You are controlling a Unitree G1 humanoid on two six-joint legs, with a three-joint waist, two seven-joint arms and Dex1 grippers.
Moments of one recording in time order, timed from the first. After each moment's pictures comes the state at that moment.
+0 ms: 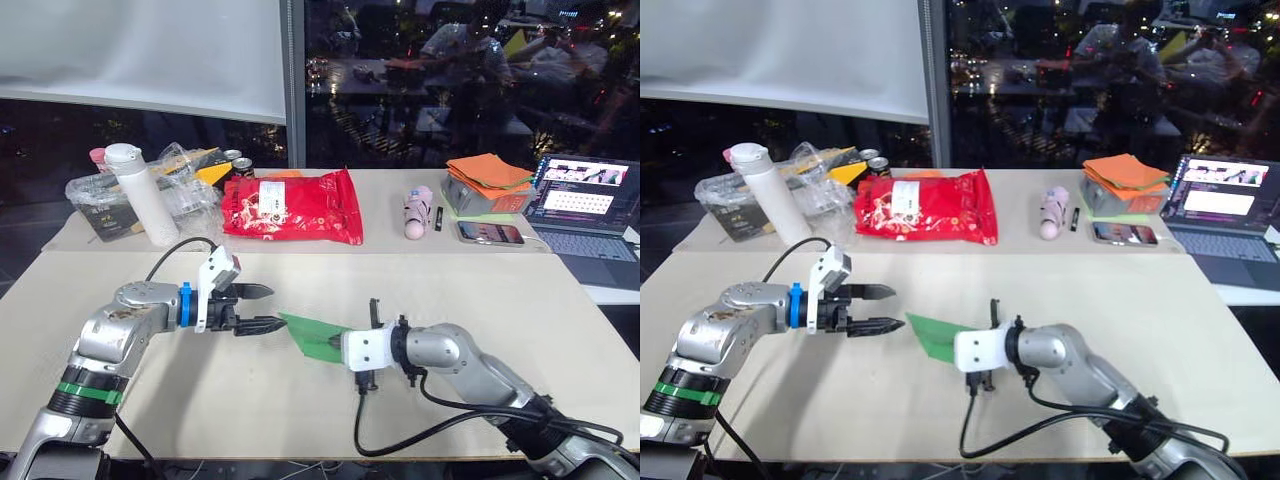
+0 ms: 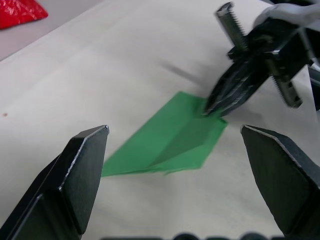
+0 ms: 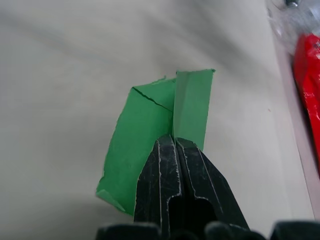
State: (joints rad) left arm -0.50 0.75 -0.06 0.00 -0.50 0.68 -1.16; right arm -0.44 -0.67 0.56 -0.17 -0.19 -0.04 0.78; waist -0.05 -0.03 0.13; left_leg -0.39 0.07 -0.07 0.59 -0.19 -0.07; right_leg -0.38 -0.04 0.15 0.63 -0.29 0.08
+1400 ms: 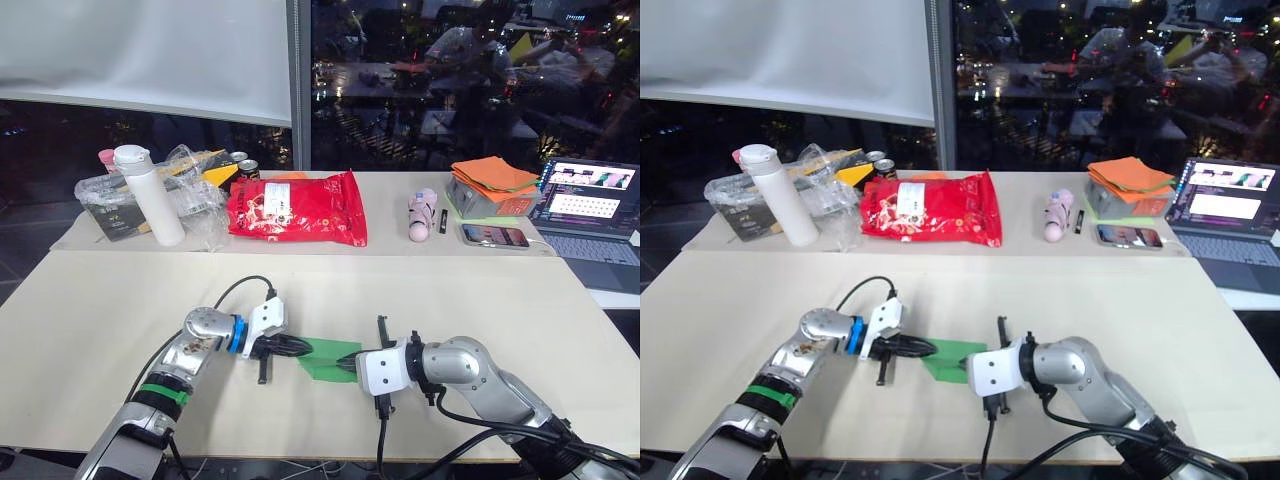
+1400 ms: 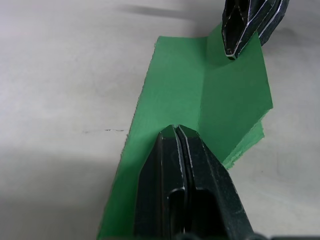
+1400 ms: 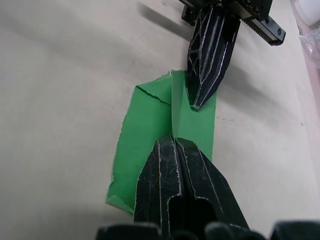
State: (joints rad) left arm -0.54 0.49 -0.29 0.46 -0.15 0.00 -1.31; right arm -0.31 -0.65 0.46 -0.21 -0.21 -0.09 0.90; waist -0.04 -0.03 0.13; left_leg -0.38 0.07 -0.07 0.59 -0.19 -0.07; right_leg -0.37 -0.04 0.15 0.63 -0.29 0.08
